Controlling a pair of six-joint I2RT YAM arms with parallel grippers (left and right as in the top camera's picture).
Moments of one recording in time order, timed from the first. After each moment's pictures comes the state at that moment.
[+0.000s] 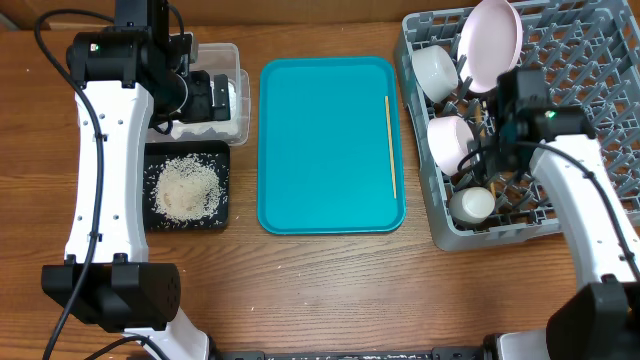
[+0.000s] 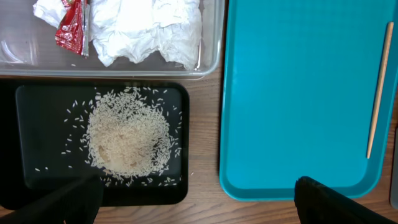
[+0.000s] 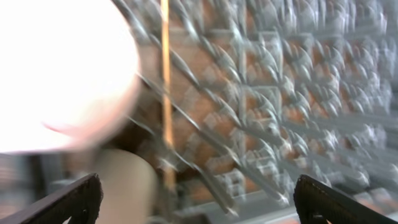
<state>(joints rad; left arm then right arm) 0.00 1.84 2.03 -1.44 0.09 -0.10 0.04 1.60 1.39 -1.05 0.24 -0.12</state>
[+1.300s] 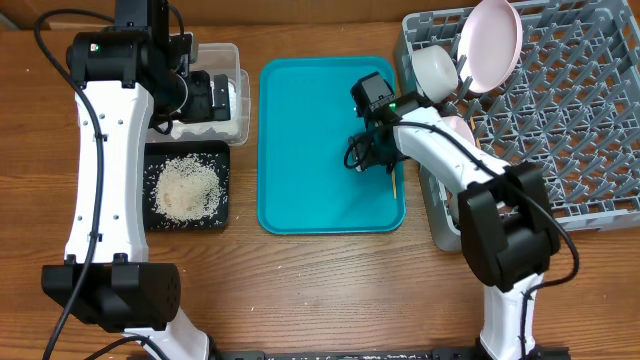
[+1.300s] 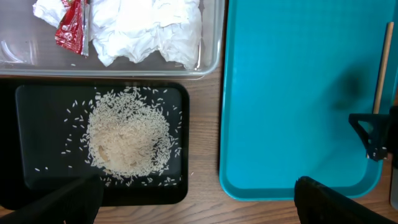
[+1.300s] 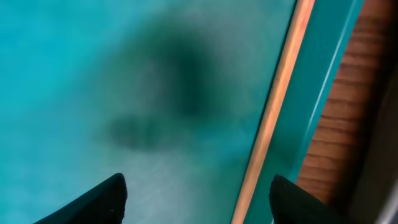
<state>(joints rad) 0.00 1.84 2.03 -1.44 0.09 -0.10 0.45 2.11 1.59 -0.87 0.09 0.20</state>
